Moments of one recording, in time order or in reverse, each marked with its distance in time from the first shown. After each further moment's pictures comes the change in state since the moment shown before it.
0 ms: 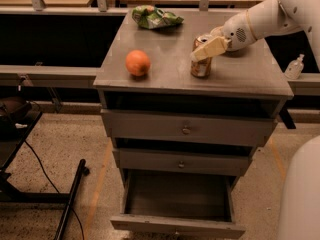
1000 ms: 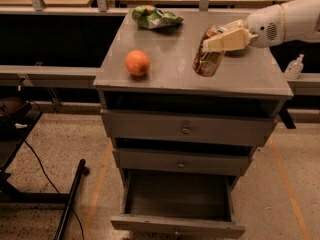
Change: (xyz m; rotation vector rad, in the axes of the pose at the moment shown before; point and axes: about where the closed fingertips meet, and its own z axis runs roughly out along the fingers) arm -0.026 0.069 -0.063 -0.179 -0.245 0.014
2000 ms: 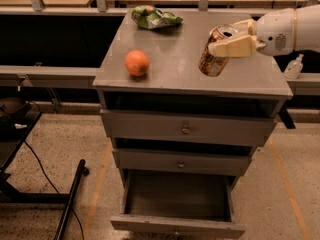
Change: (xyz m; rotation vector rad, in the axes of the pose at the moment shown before) arm 0.000 0.022 -0.019 0.143 -0.038 -0.146
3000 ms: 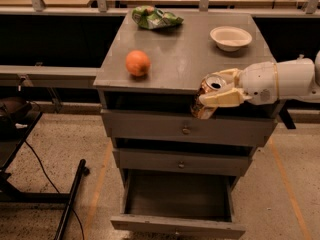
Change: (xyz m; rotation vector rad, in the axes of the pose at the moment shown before) arm 0.096 0.060 0.027 -0.088 0.041 -0.053
